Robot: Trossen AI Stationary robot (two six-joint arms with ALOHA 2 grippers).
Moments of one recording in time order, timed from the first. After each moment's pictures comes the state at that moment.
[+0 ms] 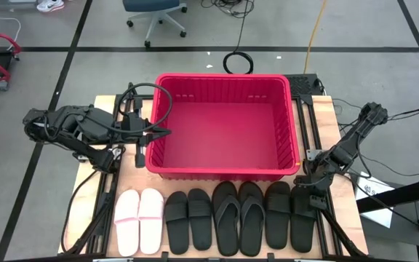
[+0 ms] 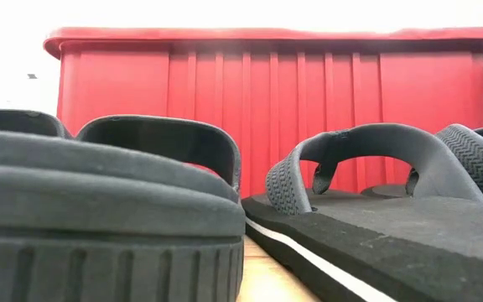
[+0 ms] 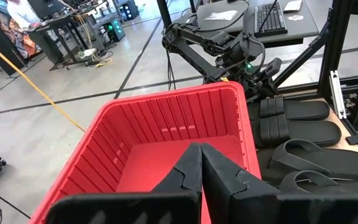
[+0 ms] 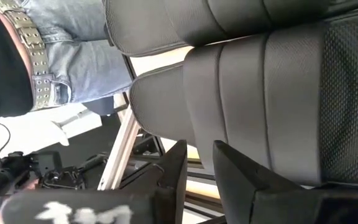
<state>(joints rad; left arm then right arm) -0.29 1.16 1.61 -0.79 -0.43 0.10 0.79 0.50 0.33 -0.65 -0.39 1.39</state>
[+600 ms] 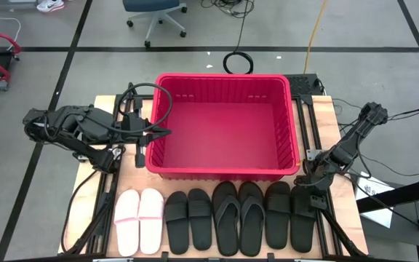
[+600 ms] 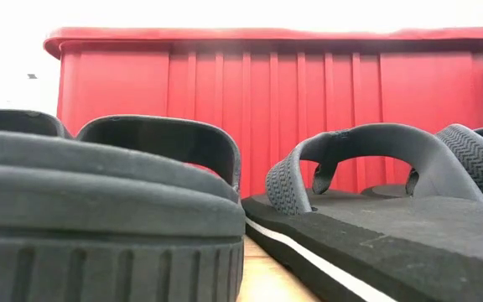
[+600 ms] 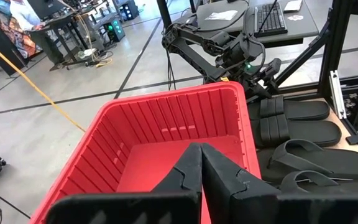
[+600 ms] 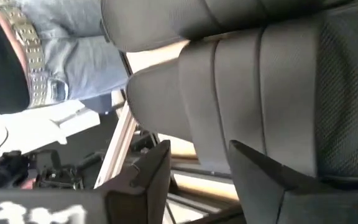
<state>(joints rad) -0.29 1.16 1.61 -0.79 -0.43 0.10 0.79 0.50 0.33 -0.67 -0.40 1.38</state>
